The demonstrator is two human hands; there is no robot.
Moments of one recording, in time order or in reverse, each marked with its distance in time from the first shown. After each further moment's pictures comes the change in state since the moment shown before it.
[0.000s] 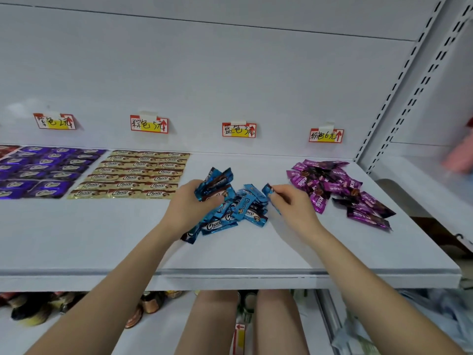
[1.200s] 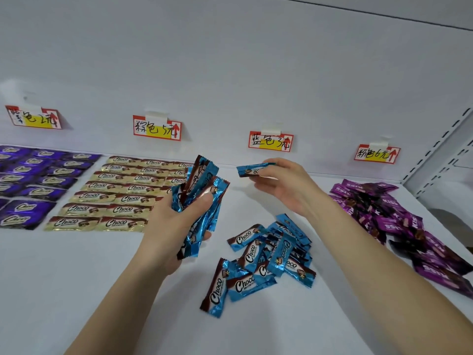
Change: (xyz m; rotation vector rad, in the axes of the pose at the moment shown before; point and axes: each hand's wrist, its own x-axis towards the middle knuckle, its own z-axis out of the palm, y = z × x) left_hand 0.043 -0.011 -0.042 -0.633 0.107 -0.361; right_hand 0.137 -0.041 0.067 0.603 -0.205 0.354
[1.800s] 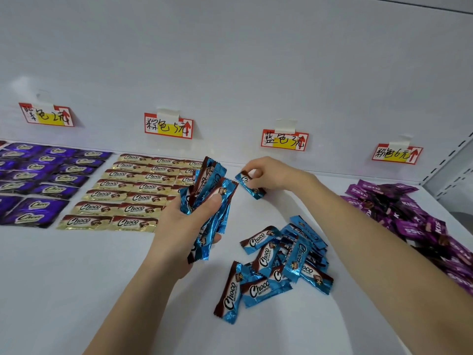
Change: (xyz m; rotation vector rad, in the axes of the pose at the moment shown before) left_hand 0.003 -0.001 -0.004 -0.040 0.050 -0.091; right_hand 0.061 0.007 0.021 -1.212 -0.266 -0.047
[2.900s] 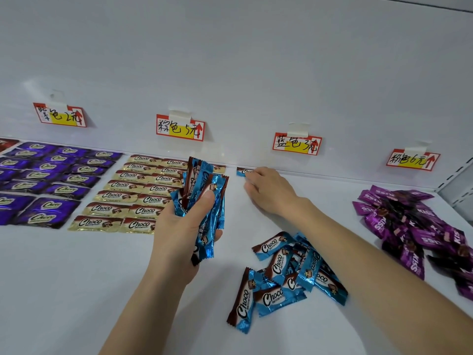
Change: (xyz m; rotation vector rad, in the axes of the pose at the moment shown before) left_hand 0.001 0.003 -0.010 -0.228 0.113 -0.004; right_hand 0.001 -0.004 0.041 -0.420 0.219 -0.109
